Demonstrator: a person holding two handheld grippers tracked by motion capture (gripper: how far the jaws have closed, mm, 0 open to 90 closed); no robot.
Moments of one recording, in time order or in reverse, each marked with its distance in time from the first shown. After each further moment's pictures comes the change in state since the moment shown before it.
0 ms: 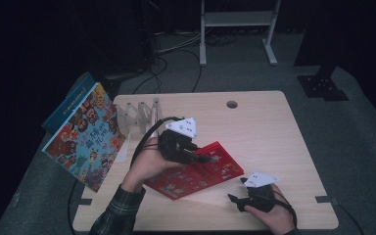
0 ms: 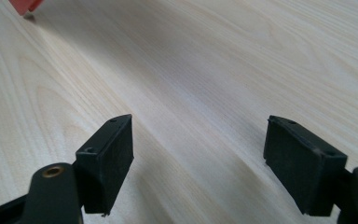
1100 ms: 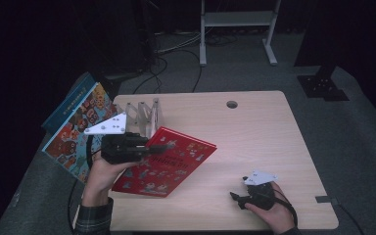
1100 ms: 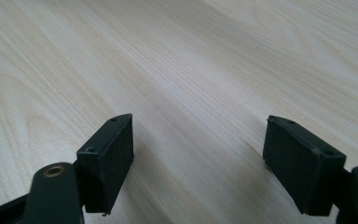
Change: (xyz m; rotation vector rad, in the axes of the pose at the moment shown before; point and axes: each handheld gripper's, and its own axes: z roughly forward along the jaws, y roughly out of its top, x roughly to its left) left arm -0.012 -0.072 -0.106 -0.359 0.144 -0.112; right arm -0.008 -0.004 0.006 0.043 -0.043 0.003
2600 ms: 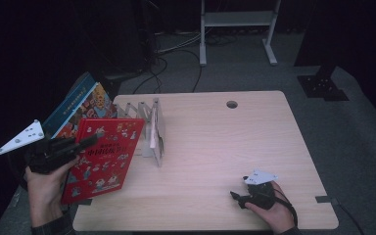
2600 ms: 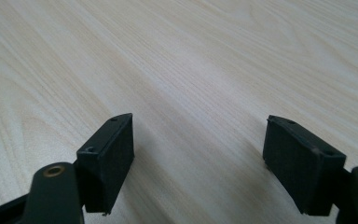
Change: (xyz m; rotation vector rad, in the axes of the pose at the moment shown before) left arm 0.001 -0.045 -0.133 -0.130 0.485 -0.134; right arm -0.002 0.000 0.000 0.001 -0.005 0.009
